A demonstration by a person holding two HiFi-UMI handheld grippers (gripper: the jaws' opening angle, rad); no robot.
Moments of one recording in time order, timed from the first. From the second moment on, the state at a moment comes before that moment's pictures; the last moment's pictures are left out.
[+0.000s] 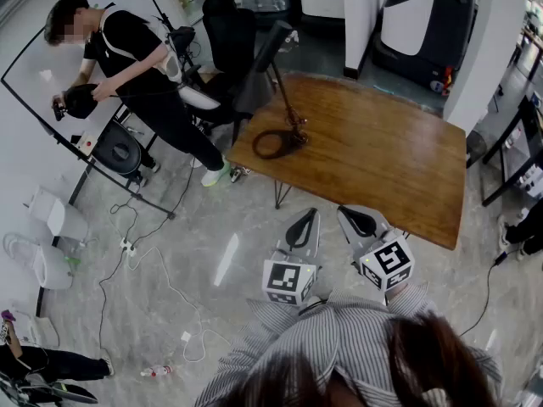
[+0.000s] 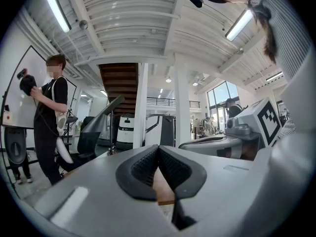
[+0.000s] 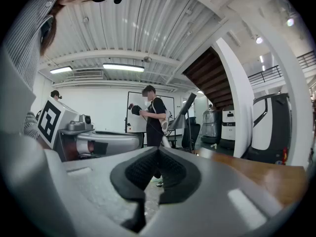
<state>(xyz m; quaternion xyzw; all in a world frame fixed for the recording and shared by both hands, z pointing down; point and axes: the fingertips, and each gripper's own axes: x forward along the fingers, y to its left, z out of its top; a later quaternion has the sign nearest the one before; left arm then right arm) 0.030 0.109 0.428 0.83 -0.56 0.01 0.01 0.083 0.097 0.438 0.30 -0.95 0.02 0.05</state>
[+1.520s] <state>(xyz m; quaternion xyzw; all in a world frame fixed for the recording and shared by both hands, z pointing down) 0.042 0.065 0.474 0.81 -0.58 0.00 0.08 0.111 0.047 0.468 0.29 -0.96 0.04 0.04</state>
